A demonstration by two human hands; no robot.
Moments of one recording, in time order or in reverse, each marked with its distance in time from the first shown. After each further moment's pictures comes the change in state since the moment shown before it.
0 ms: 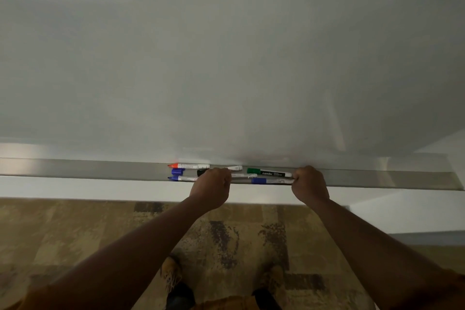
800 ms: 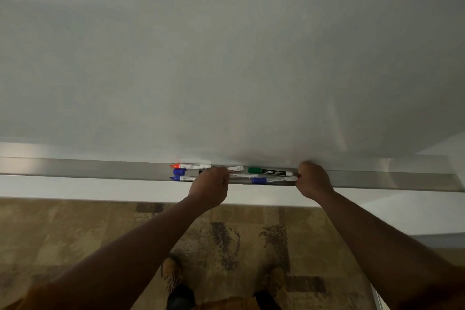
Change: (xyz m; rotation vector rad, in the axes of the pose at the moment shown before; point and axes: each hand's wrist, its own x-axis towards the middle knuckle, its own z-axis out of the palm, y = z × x) left_hand 0.000 -0.005 -0.003 0.026 0.063 0.018; right_hand 0.007 -0.004 -0.020 -0.068 -0.039 -0.009
